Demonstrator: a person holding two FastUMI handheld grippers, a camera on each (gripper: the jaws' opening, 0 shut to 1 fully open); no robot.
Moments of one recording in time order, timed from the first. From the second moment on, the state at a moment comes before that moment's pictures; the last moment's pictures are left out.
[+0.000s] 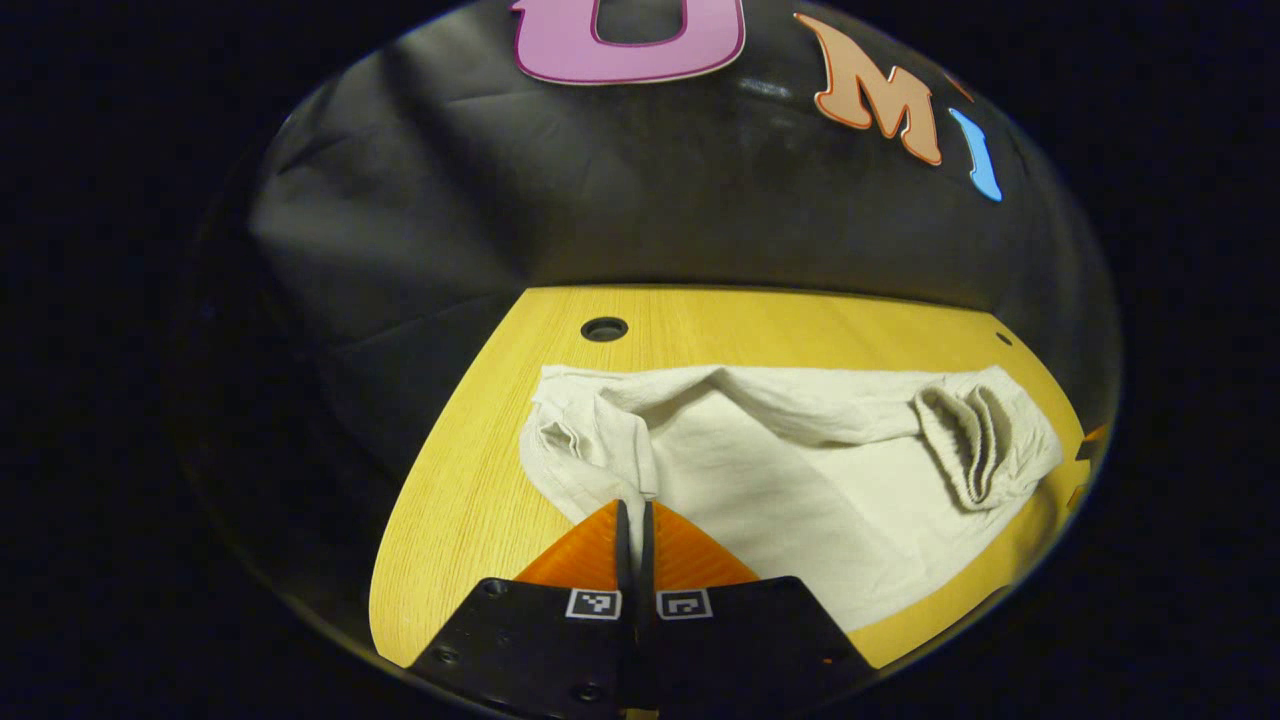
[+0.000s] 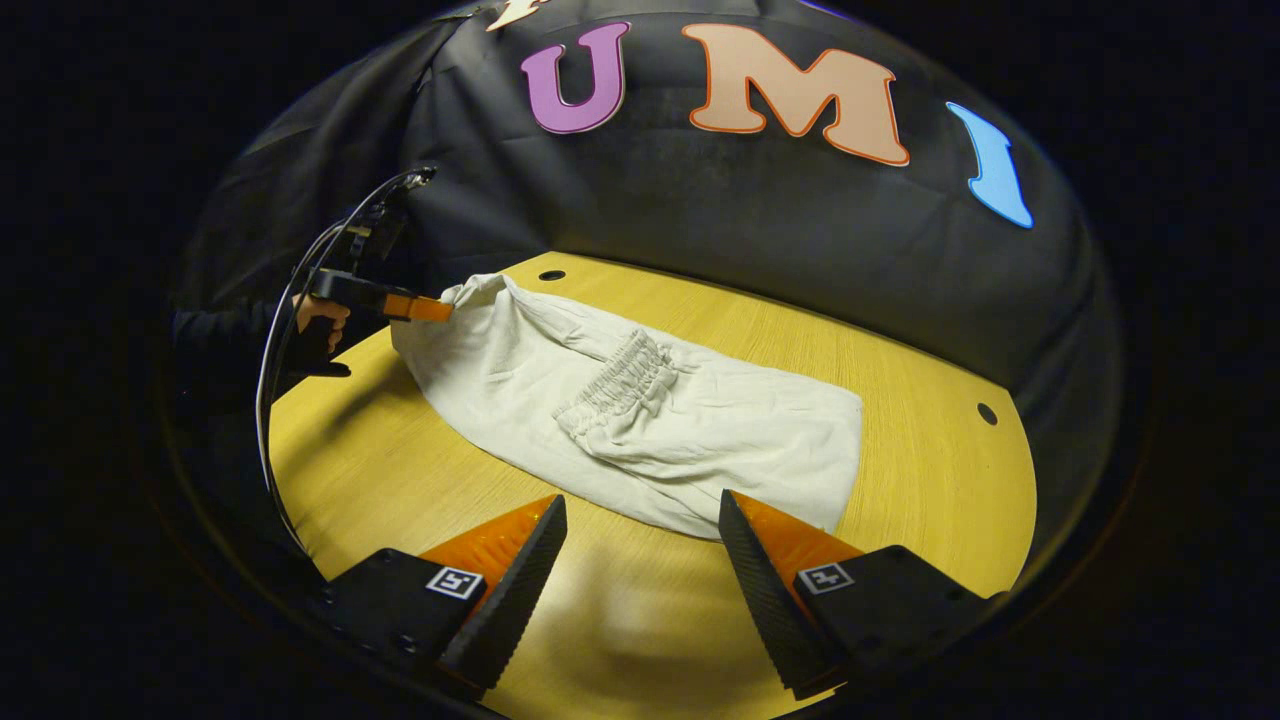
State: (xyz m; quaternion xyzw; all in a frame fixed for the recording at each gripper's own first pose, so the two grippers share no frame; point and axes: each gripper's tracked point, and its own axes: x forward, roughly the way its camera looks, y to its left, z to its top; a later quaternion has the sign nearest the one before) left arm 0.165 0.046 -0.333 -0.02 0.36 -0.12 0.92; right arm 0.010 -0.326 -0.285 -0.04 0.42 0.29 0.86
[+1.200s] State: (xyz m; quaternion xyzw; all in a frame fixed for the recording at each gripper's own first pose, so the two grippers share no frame) left arm 0.168 -0.165 -0.156 -0.04 0.25 -0.22 0.94; right arm 0.015 -0.461 -0.264 0.00 0.39 0.26 0.88
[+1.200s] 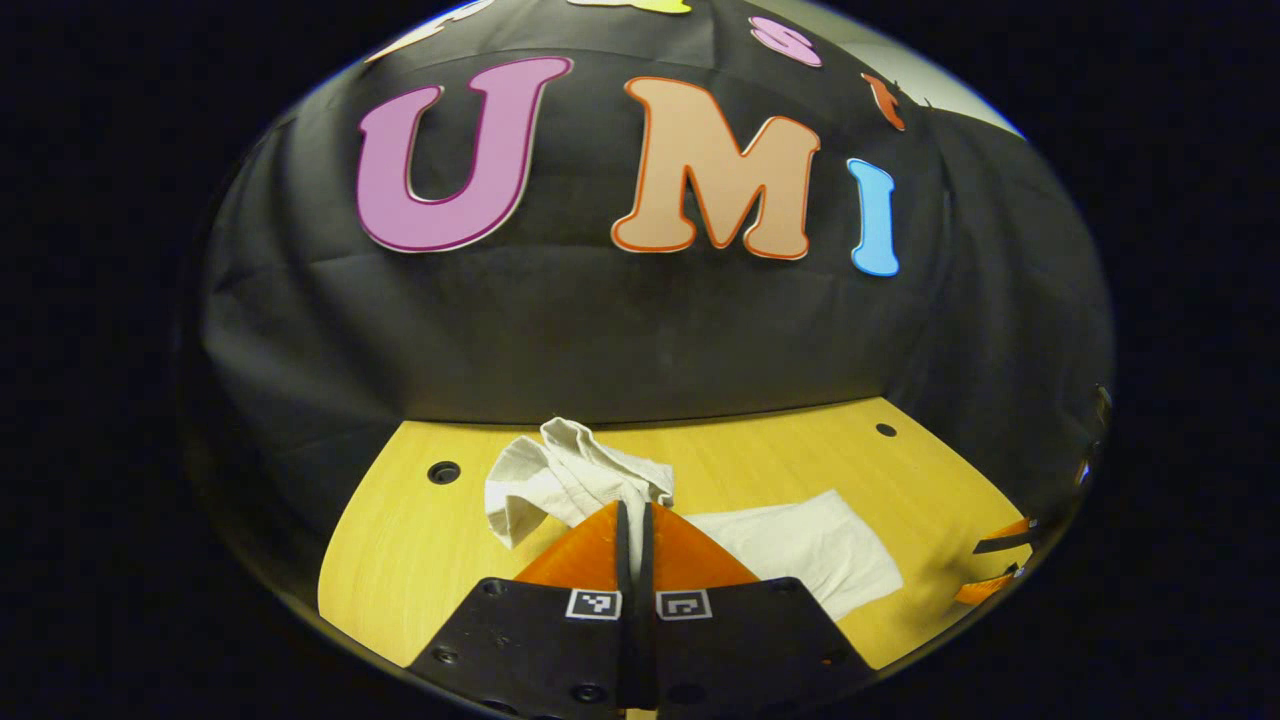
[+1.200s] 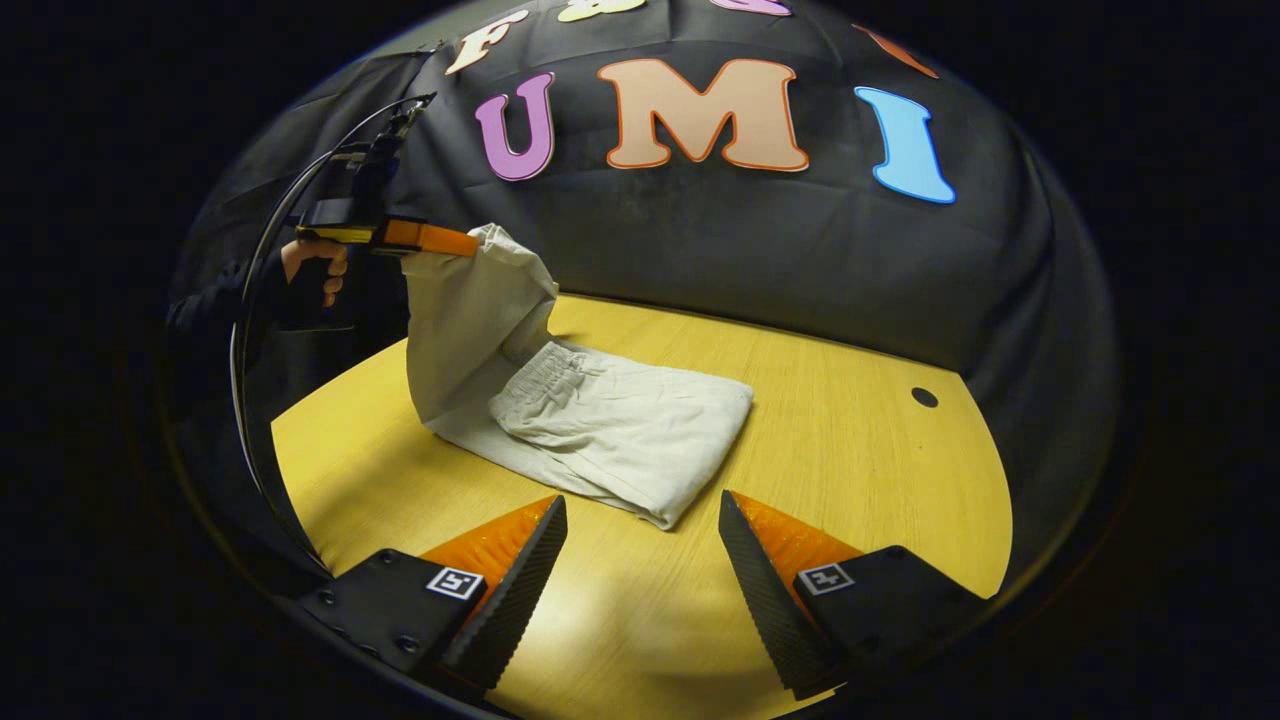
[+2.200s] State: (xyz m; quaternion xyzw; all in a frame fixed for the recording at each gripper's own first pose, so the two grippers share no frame) left arm 0.082 -0.374 -0.236 0.01 0.31 -0.34 0.89; right arm -0.005 -0.572 -0.267 0.03 0.39 0.20 0.90
